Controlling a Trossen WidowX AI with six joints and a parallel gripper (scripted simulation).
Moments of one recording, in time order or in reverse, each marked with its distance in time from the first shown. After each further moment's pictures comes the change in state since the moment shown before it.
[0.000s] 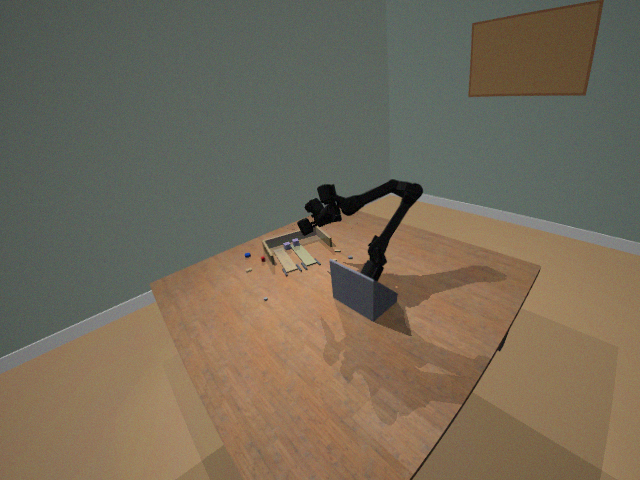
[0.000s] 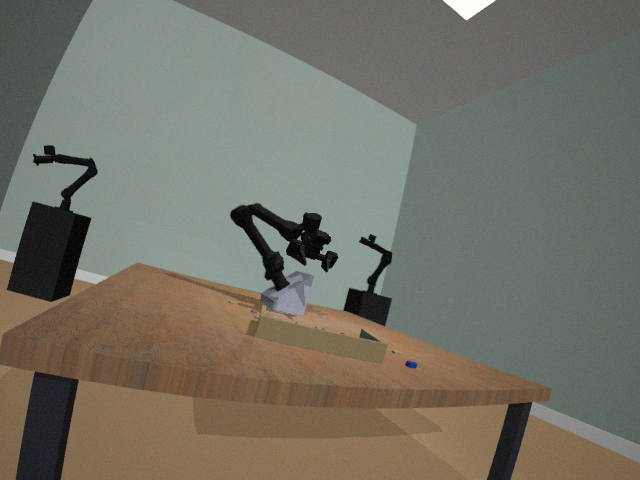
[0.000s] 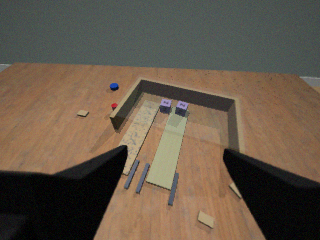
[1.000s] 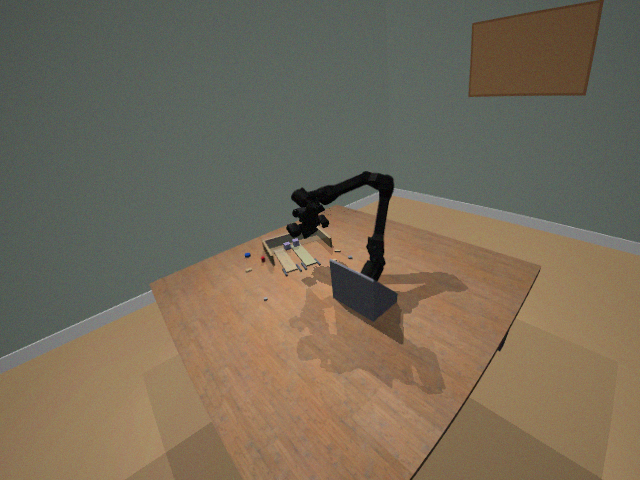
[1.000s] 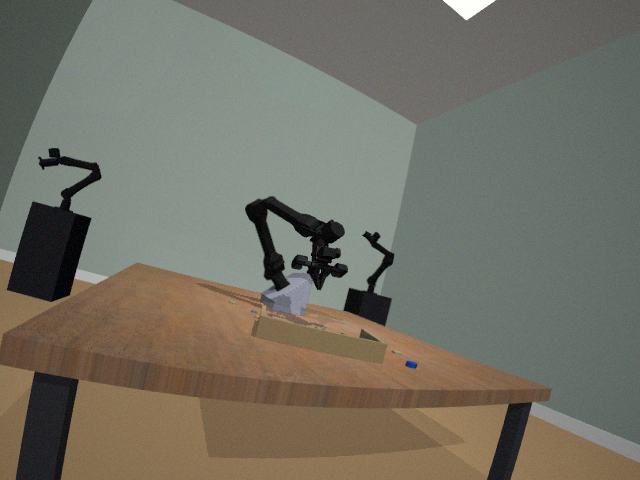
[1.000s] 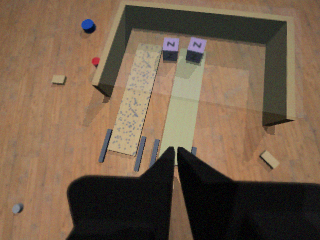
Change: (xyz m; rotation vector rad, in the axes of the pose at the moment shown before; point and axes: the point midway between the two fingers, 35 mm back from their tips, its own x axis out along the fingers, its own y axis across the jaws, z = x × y) arm 0.076 0.010 -0.014 0.131 0.469 0.001
